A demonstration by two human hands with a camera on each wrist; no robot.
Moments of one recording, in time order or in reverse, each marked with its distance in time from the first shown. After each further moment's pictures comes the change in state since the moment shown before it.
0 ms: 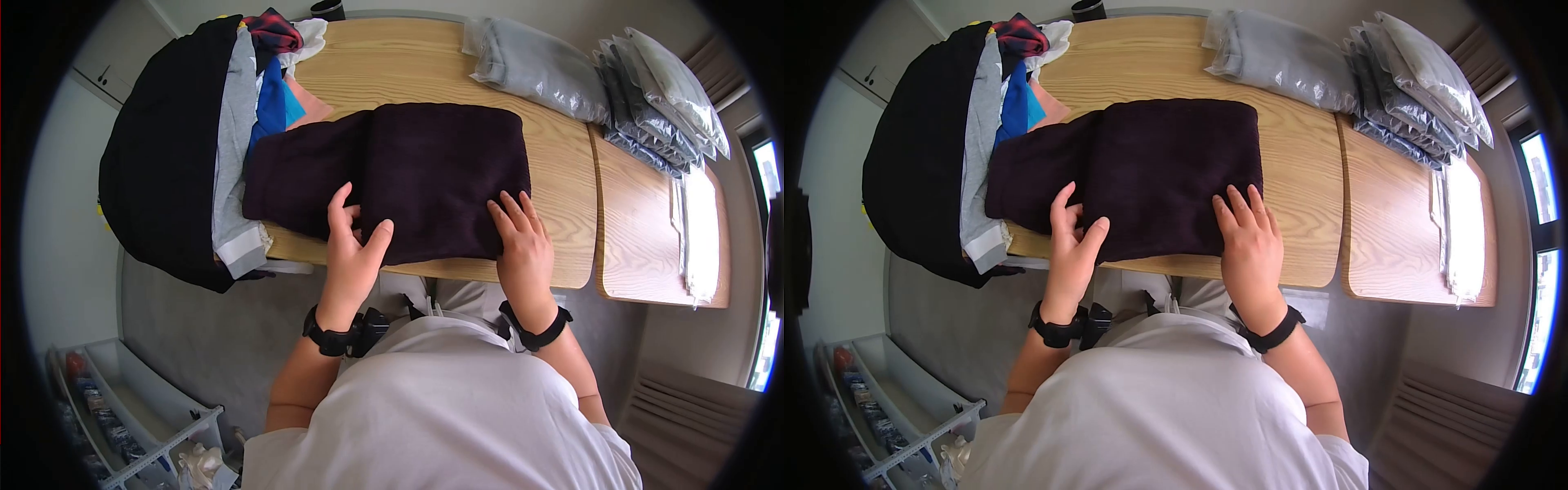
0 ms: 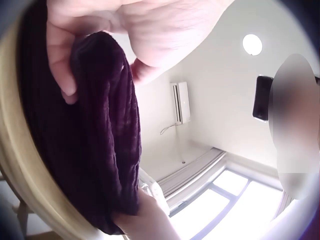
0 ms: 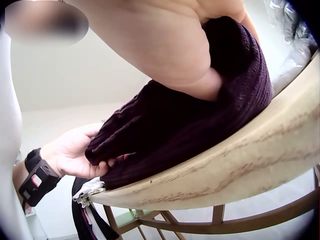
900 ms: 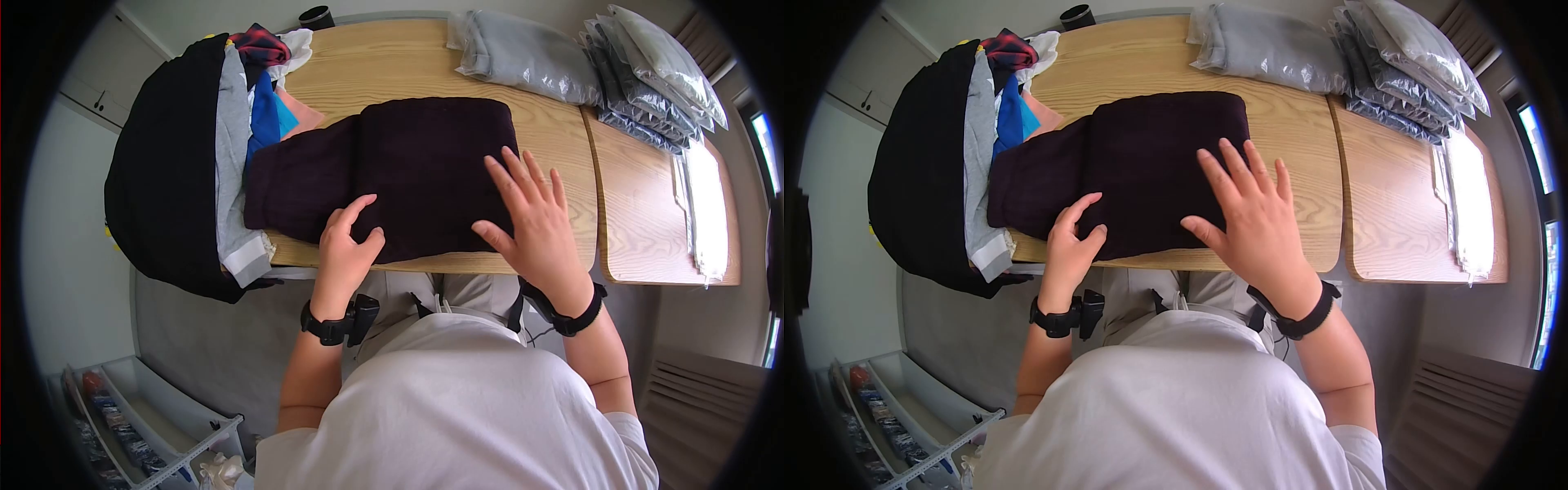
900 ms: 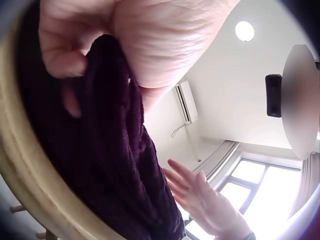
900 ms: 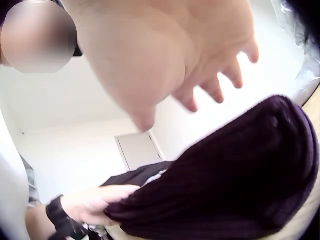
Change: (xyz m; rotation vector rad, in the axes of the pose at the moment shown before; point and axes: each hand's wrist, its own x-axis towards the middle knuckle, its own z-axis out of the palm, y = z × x) left_hand 0.017 -0.009 -0.015 0.532 -0.071 0.265; right_hand 0.016 0.008 -0.036 0.027 -0.208 -0.125
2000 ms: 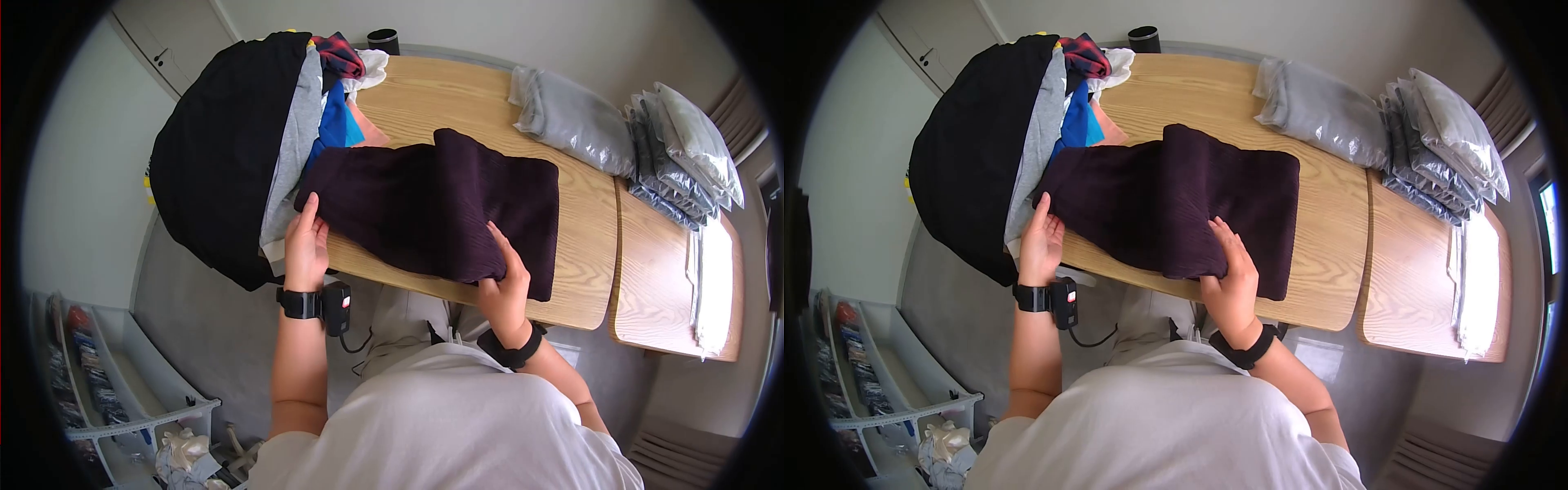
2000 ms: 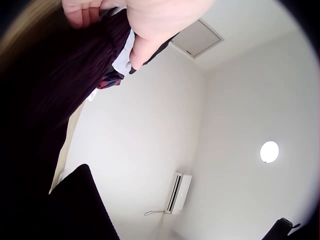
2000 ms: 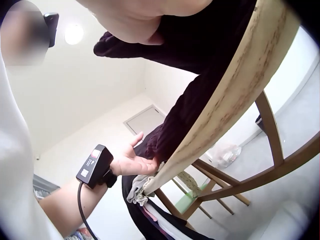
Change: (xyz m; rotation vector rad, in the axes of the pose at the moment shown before) left_hand 0.021 -0.058 -0.083 -1.077 0.531 -0.481; right_hand 0.017 -0.052 0.065 0.806 0.453 0.075
